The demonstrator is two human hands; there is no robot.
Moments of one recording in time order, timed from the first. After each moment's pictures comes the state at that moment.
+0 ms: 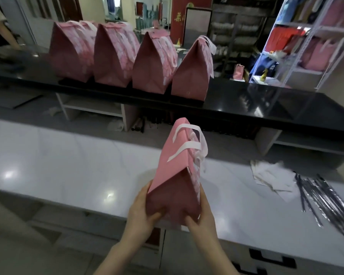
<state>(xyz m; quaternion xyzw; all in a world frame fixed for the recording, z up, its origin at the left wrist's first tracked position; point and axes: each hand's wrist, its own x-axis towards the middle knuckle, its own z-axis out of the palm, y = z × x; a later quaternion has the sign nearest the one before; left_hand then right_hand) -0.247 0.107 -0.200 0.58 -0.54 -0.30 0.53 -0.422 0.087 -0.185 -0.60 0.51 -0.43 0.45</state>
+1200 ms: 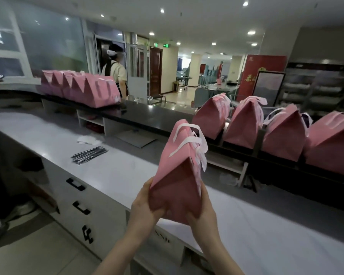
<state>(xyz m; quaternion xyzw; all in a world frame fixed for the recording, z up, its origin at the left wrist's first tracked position) 0.194 0.217 -0.088 0.65 -0.46 -0.10 0.60 0.042 0.149 -0.078 -0.70 0.34 -0.43 0.46</state>
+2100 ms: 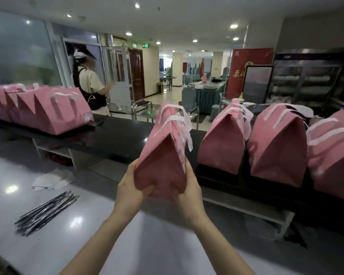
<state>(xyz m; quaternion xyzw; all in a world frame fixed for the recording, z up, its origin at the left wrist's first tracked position) 0.421 -0.073 -0.032 0.66 -0.46 -0.12 0.58 0.272 -0.141 -0.039 -0.70 0.34 -0.47 0.42</state>
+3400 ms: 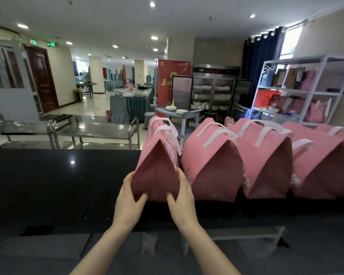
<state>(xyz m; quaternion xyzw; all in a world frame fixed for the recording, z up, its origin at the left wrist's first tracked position) 0.529 -0.302 -0.060 0.57 -0.60 -0.19 0.53 0.370 -0.289 -0.042 -0.63 0.55 -0.50 0.21</state>
